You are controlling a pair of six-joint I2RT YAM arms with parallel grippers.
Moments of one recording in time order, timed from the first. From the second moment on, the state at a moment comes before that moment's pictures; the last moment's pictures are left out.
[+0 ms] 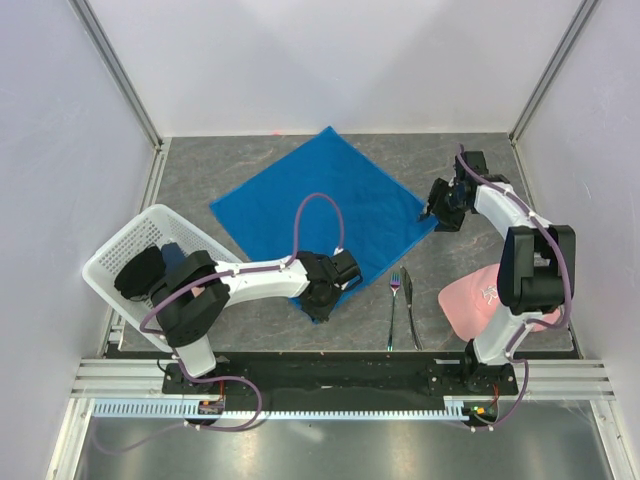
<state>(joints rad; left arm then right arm) -1.04 1.74 1.05 -0.70 -0.08 -0.44 0.01 1.76 1.27 -0.62 -0.21 0.48</state>
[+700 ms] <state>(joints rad) -1.03 1.67 1.08 -0.73 0.04 -0.42 -0.05 2.04 1.50 -0.62 -0.06 0.50</state>
